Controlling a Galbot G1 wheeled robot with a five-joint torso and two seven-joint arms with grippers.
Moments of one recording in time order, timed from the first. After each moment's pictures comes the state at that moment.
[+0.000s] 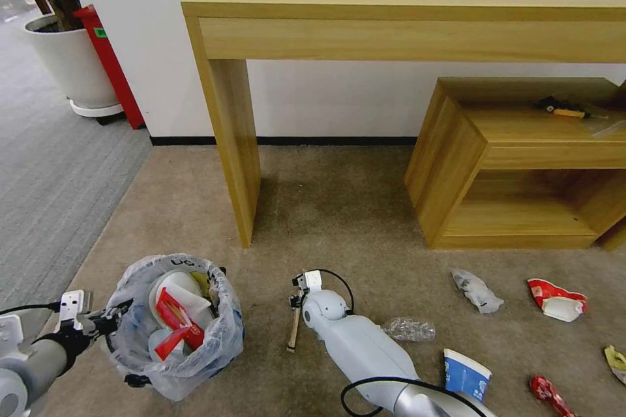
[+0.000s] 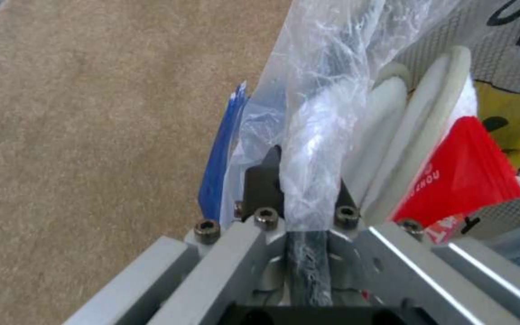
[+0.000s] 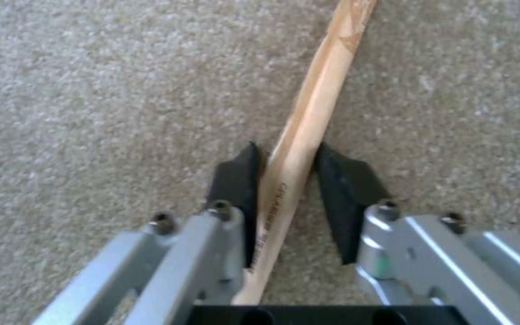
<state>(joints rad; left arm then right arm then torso) 1.72 -1.05 -1.07 -2.09 -0.83 0.74 0.09 -0.70 1.59 -0.18 0.88 0.61 -0.51 0.29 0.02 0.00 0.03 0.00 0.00</state>
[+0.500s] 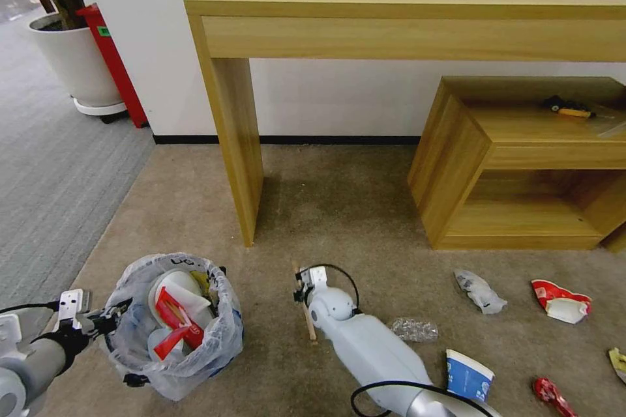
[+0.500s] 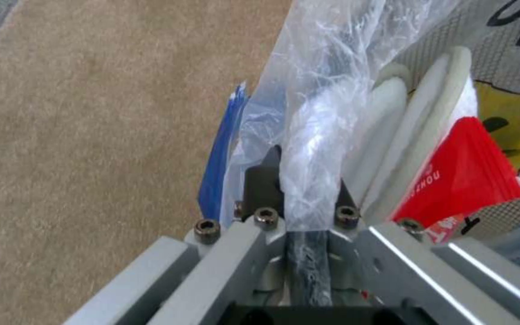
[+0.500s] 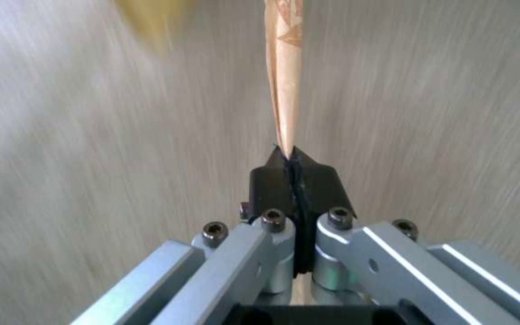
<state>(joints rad) 1.72 -1.04 -1.08 -2.09 -0.84 0.74 0.09 -0.73 1.47 -0.17 1.23 0.55 -0.47 0.27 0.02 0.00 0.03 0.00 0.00</state>
